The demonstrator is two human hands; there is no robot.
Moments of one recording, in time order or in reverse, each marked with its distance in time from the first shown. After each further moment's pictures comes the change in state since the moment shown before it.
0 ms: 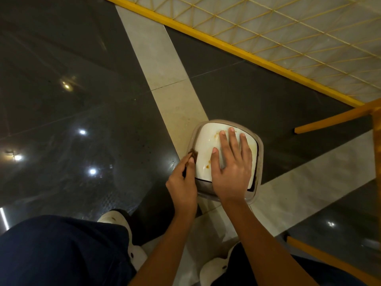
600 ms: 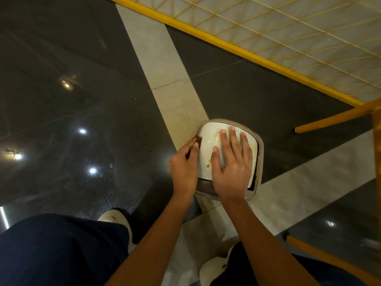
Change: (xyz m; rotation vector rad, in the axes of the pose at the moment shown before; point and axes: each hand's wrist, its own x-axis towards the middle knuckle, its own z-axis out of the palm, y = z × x) left_hand 0.025 0.025 0.006 0.030 -0.113 0.052; right_hand -0.001 0.001 0.000 0.017 0.020 -0.004
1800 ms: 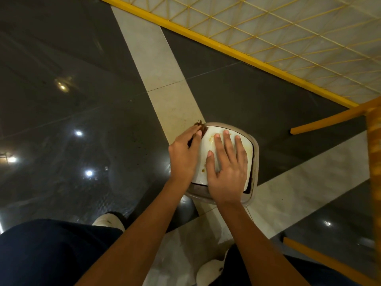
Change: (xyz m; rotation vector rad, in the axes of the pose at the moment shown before) left_hand 0.027 0.012 0.013 0.101 -0.054 0.270; right_hand -0.002 0.000 -0.002 0.023 -0.014 -0.006
